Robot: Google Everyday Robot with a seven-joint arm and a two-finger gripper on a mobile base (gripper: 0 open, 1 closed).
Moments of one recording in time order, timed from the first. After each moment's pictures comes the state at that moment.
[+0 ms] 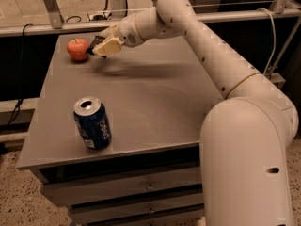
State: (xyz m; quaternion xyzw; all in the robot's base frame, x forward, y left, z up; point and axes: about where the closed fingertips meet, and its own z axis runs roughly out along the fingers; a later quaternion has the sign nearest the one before) arm 0.754 0.128 0.901 -0.57 0.61 0.31 0.45
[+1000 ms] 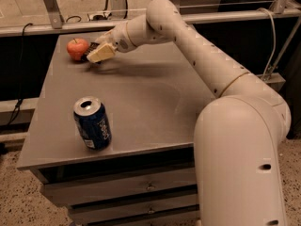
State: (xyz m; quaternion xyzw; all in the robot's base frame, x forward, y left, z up) arm 0.769 0.153 0.875 -0.55 0.64 0.30 0.45
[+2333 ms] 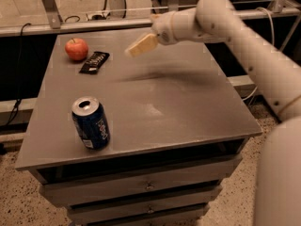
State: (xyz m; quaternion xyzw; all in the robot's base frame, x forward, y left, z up) arm 0.768 0.016 0.919 -0.48 0.66 0.24 0.52
